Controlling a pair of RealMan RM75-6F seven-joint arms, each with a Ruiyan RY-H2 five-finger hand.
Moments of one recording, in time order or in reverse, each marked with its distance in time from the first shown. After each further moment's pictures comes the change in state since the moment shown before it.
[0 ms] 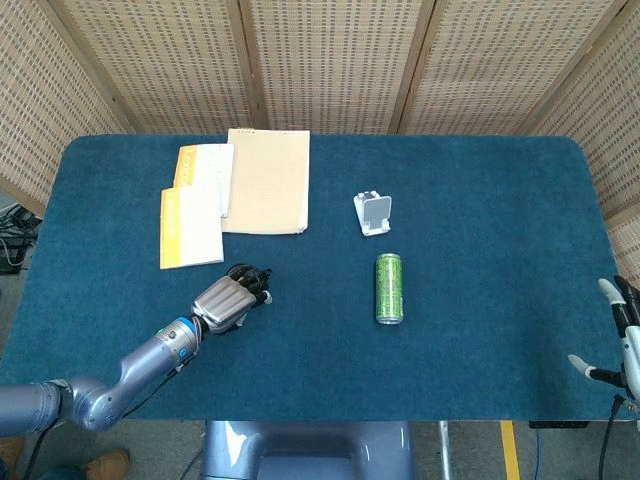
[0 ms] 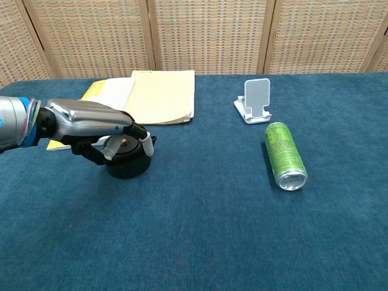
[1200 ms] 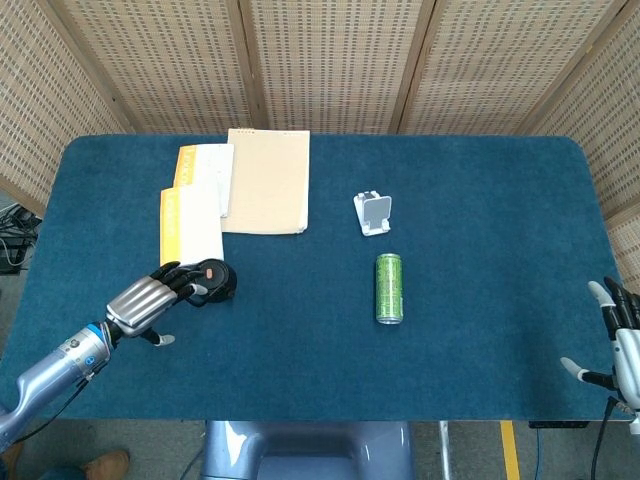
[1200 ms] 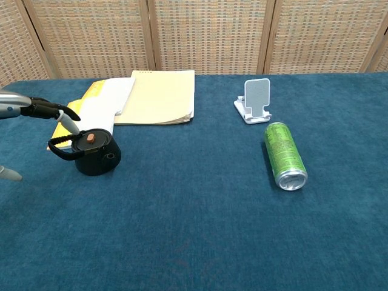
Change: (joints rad) left arm 0.230 0.212 0.127 0.145 0.558 0.168 -0.633; right arm -0.002 -0.006 -0.012 -0.022 -0.027 0.012 -0.032
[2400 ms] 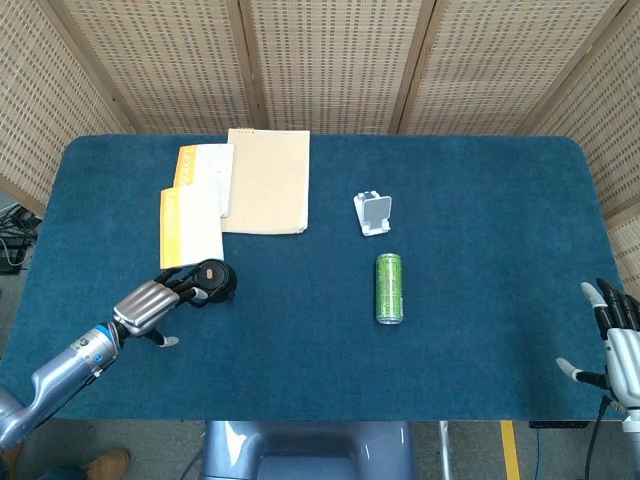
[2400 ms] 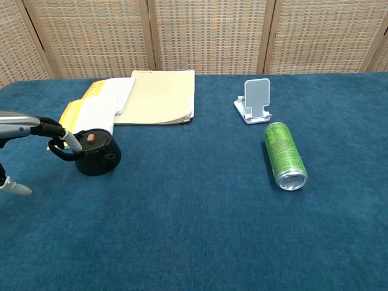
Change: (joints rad) left arm 0.031 -0.126 -0.010 0.167 0.041 -0.011 -0.099; right arm 0.010 -0.020 -0.003 0.001 0.010 -0.014 -0.039
